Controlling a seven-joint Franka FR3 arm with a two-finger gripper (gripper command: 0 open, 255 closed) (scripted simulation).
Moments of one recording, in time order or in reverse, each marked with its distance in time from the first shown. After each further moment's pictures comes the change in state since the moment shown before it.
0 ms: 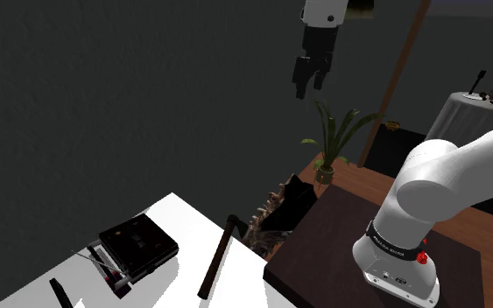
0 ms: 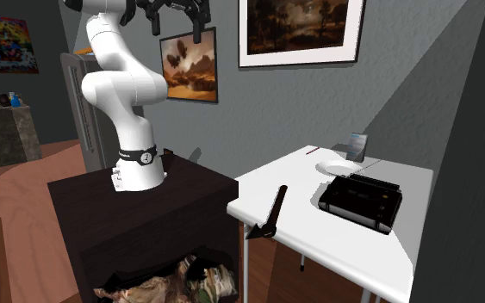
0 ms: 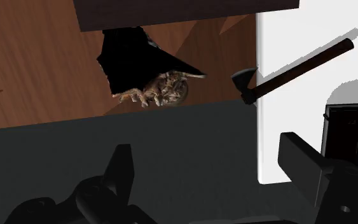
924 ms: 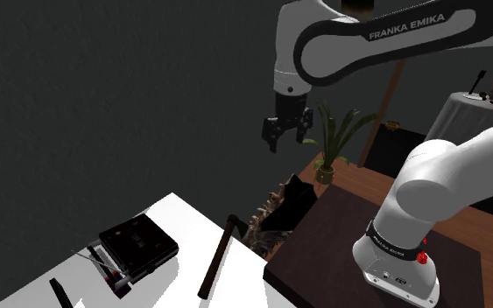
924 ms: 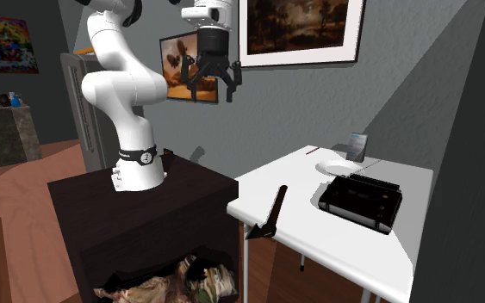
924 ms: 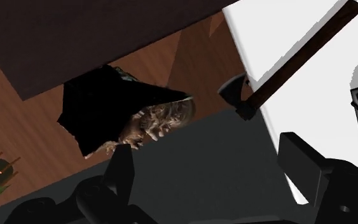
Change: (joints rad) arm -0.013 0.049 0.225 -0.285 0.157 0.287 0.433
